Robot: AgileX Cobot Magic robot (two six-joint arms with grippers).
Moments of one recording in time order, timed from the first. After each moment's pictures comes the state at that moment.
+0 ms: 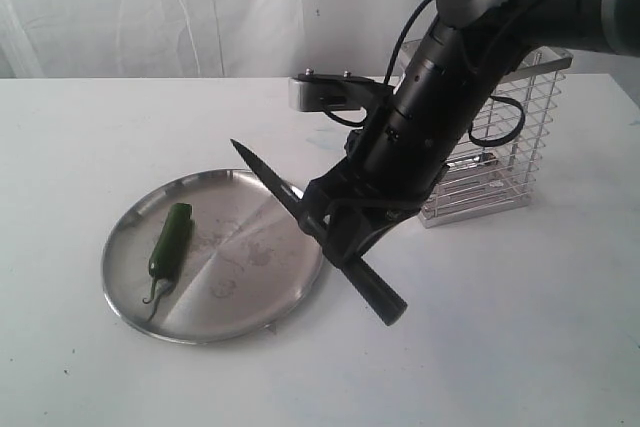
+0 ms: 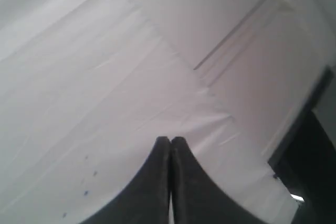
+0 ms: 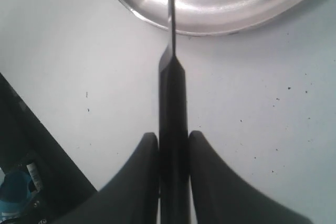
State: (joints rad) left arm -0.12 0.00 0.03 -0.39 -0.74 -0.56; right arm 0.50 1.76 -1.38 0.49 1.22 -0.43
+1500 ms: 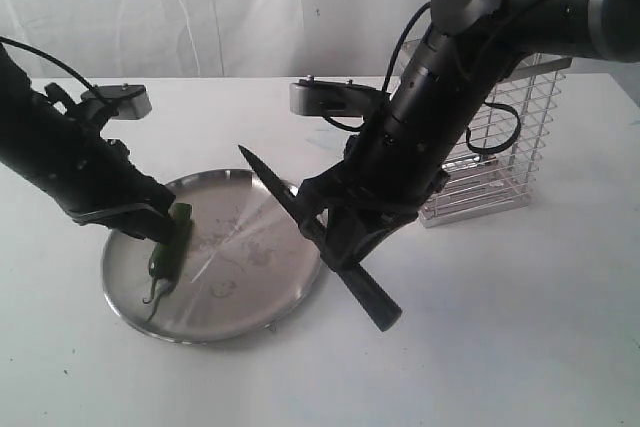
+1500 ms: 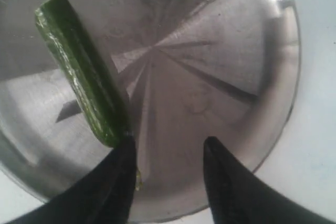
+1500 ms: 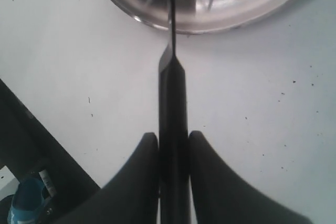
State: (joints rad) left arm -0.12 1.66 -1.06 -0.56 0.81 0.59; right arm 0.50 1.78 -1.38 0.50 1.22 -0.36
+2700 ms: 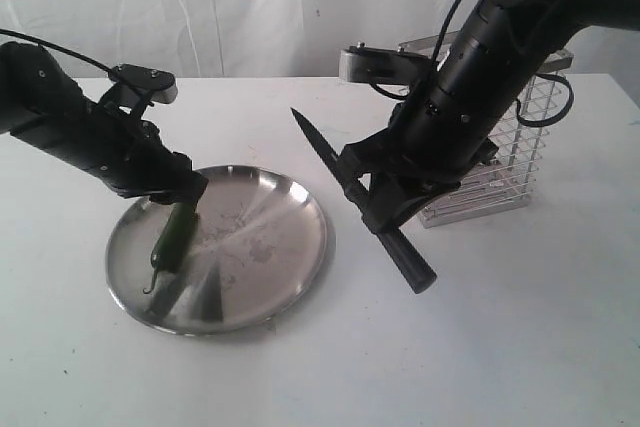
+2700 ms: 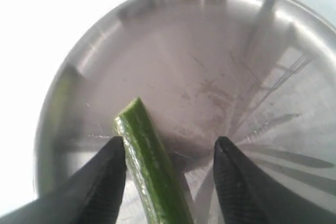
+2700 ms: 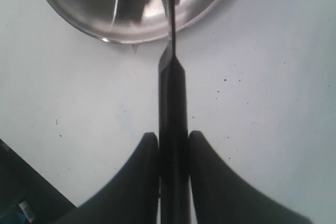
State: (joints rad) left arm -0.19 1.77 -1.10 -0.51 0.44 0.60; right arm 0.41 1.73 -1.38 0.43 1.19 -0.31
